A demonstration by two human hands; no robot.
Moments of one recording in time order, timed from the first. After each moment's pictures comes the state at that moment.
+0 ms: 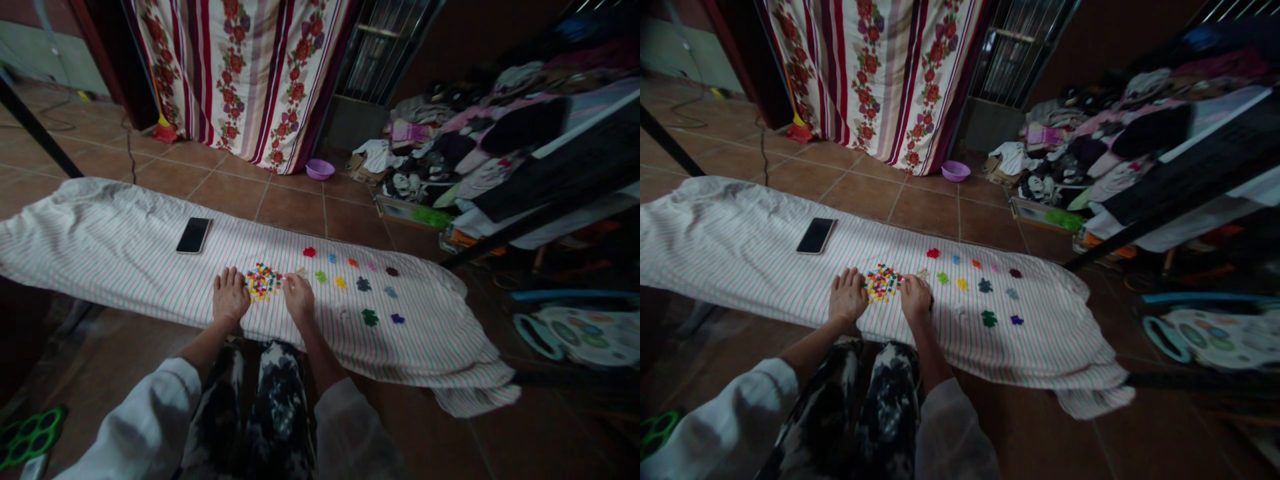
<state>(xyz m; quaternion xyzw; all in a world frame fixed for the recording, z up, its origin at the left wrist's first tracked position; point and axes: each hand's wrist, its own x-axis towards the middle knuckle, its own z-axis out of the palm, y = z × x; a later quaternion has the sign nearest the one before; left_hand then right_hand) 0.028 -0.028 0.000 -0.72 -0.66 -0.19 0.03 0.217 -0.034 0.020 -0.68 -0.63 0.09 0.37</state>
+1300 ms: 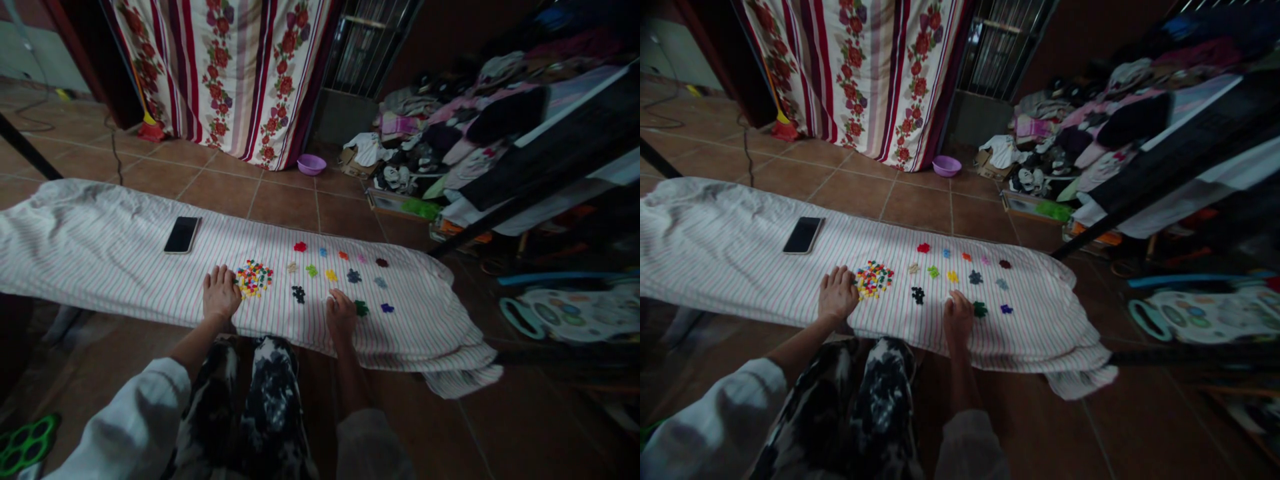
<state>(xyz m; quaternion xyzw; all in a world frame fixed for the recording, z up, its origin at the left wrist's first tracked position) 0.028 -0.029 0.004 -0.72 -0.66 -0.18 0.03 0.347 -0.099 -0.031 -0.72 -0.56 -0.06 0.40</state>
